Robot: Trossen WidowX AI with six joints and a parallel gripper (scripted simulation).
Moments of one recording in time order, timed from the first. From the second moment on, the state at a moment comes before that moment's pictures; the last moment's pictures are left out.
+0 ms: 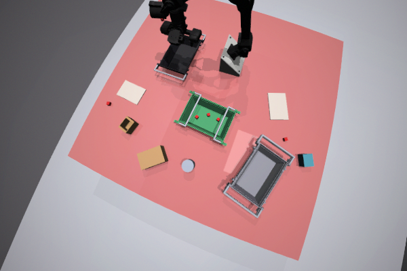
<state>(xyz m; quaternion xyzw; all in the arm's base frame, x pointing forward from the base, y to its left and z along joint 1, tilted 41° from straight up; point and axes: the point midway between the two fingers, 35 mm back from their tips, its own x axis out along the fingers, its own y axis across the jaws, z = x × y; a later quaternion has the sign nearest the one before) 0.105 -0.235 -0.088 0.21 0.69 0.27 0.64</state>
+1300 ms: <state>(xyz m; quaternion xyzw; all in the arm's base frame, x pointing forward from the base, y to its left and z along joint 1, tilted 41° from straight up) 0.088 -0.119 -0.160 0.21 0.69 0.27 0.64</state>
